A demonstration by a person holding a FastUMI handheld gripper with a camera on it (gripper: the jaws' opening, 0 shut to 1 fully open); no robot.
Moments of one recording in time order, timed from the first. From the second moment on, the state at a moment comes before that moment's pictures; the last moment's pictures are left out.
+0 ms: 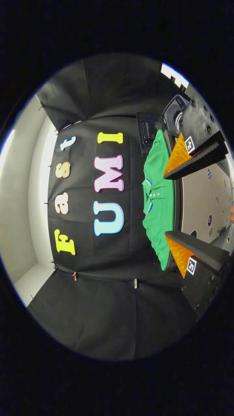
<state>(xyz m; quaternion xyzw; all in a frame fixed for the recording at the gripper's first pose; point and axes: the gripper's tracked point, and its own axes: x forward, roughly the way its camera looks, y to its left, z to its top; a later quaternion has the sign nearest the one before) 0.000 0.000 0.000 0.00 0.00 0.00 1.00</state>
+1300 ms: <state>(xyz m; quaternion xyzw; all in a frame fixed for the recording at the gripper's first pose) -0.017 0.004 0.004 -0.01 0.00 0.00 1.00</state>
